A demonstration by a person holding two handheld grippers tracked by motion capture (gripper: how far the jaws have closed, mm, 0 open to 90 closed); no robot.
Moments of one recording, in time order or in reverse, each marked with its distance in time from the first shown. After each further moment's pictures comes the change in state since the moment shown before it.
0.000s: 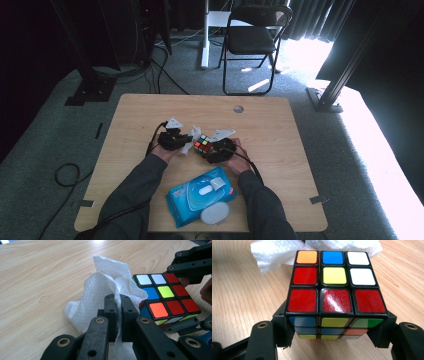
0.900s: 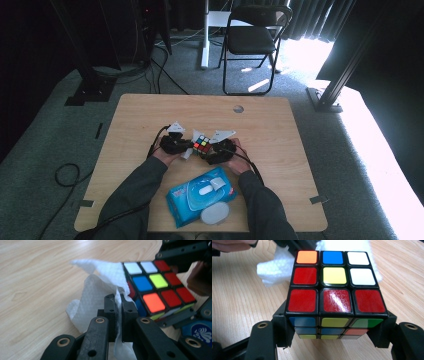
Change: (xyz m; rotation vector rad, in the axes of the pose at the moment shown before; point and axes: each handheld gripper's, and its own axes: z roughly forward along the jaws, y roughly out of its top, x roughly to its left) left arm -0.005 -0.011 0.008 0.030 -0.105 0.036; right arm 0.005 0.002 -0.005 -0.027 0.029 -0.027
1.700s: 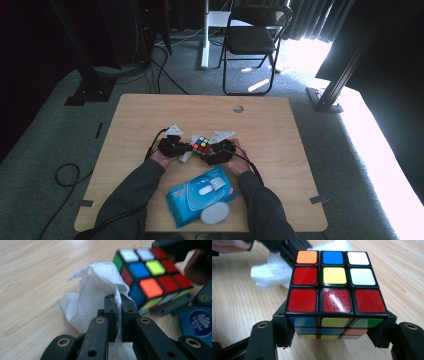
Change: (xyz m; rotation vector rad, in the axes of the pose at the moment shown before) left arm 0.002 -0.010 -0.003 0.009 -0.030 0.009; right arm 0.001 -0.001 0.003 0.013 0.007 0.000
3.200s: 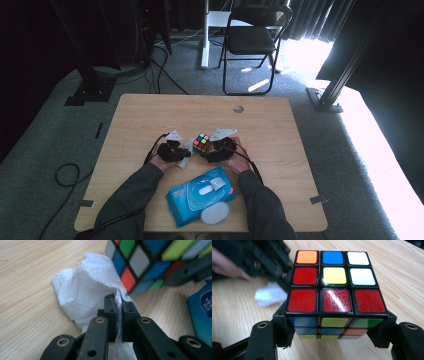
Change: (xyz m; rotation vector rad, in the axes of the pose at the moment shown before) left arm 0.001 -0.022 0.012 0.059 -0.005 0.015; right arm -0.003 0.006 -0.006 -0.048 -0.007 0.026
